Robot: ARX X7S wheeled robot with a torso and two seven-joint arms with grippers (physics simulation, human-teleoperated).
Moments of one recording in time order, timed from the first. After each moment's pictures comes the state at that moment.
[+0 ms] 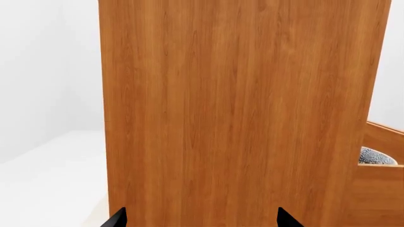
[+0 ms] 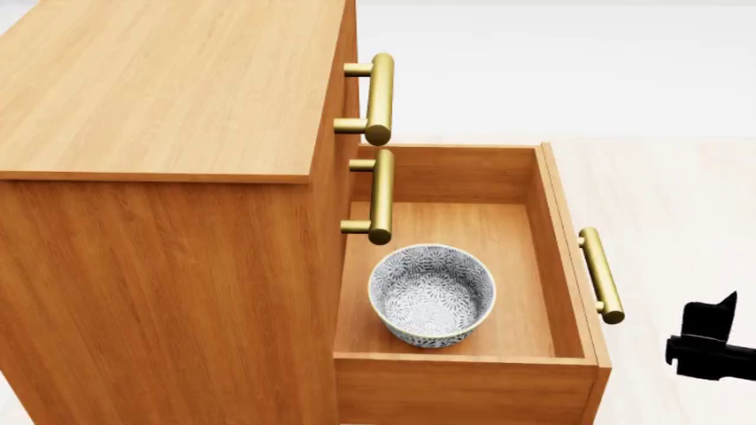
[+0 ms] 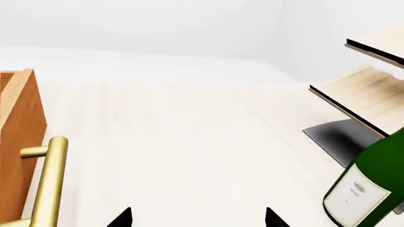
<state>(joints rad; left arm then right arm) 0.34 -0.48 0.40 0.32 -0.25 0.34 -0.51 0.57 0.32 0.30 0.06 -0.15 0.79 -0.14</state>
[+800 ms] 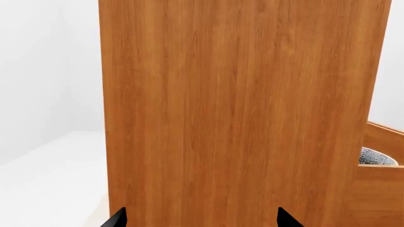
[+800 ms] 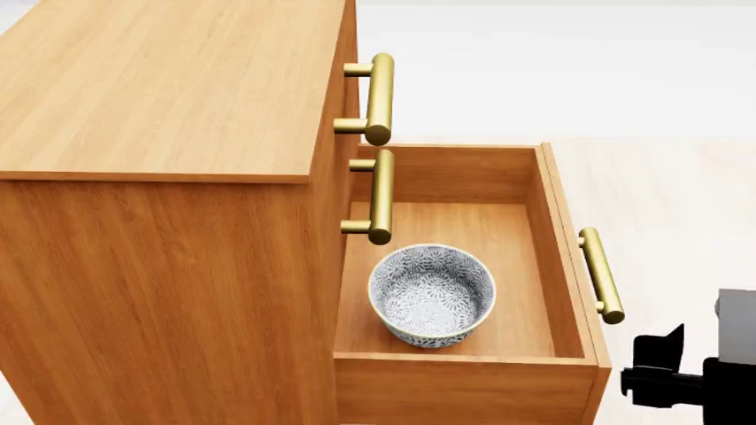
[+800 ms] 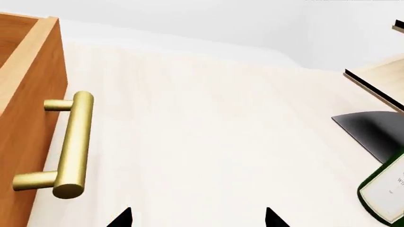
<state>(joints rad) 0.34 -0.49 0.40 0.33 -0.25 0.34 -0.51 0.55 0.29 0.22 0.21 -0.16 0.67 -0.11</state>
